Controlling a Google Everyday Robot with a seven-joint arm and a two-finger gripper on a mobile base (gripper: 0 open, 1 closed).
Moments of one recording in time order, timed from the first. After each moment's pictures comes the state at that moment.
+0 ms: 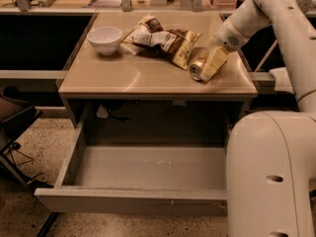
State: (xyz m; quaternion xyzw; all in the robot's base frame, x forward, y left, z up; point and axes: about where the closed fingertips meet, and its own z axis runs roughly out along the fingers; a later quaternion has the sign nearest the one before) arm 0.729 -0.174 0.833 -0.58 0.76 0.15 0.24
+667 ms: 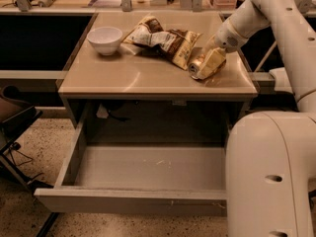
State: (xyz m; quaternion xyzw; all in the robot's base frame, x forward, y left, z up) arm 0.733 -0.172 0.831 -0.58 0.76 0.15 0.24
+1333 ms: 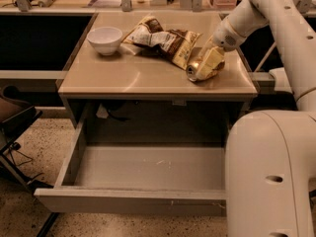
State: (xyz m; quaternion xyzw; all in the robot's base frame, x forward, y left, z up) arm 0.735 -0.168 0.835 -0.58 0.76 0.14 0.25
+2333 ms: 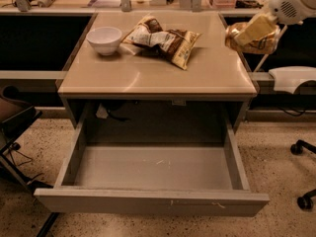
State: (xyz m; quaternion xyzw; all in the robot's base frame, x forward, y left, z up) arm 0.658 -0.248 0.985 -0.41 0.83 -0.02 0.37
